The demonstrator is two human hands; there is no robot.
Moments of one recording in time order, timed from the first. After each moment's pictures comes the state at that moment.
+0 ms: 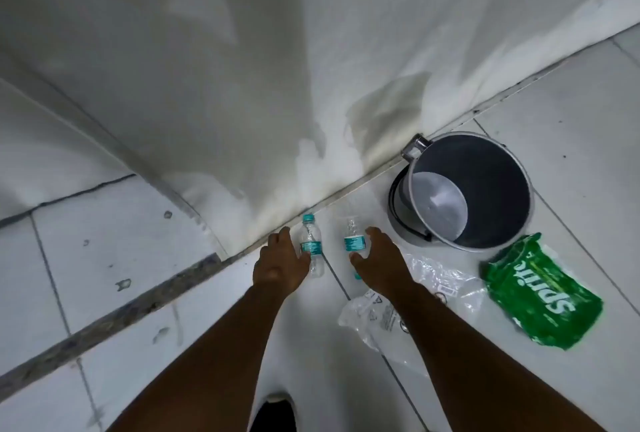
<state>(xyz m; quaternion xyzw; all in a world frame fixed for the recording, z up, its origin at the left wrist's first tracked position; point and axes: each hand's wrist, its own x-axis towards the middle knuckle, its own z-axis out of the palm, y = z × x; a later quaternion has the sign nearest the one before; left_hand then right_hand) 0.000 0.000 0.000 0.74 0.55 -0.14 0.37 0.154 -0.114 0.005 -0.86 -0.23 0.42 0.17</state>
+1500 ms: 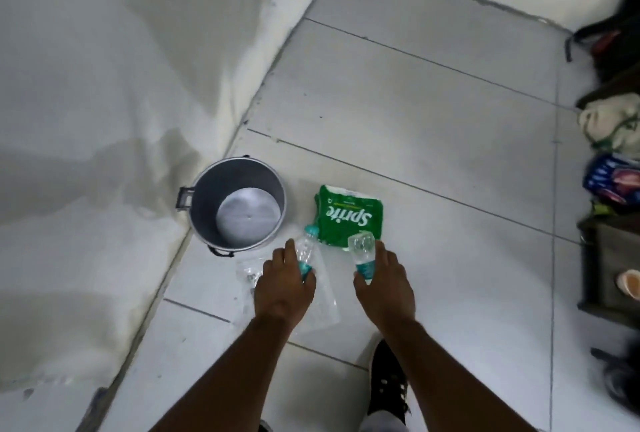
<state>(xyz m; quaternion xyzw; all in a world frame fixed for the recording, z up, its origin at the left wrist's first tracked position) 0.195 -0.245 0.170 0.92 0.21 -0.17 0.27 0.226 -0.421 0.181 -0.96 0.06 0.19 0.21</state>
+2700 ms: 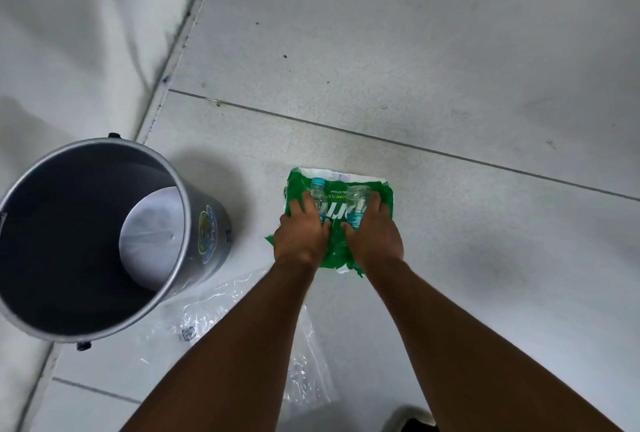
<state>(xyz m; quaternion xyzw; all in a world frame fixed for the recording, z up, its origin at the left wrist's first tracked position) 0.391 -0.322 -0.122 0.95 0.17 -0.20 0.18 0.409 -0.443 -0.121 -0.94 0.12 0.22 0.22</state>
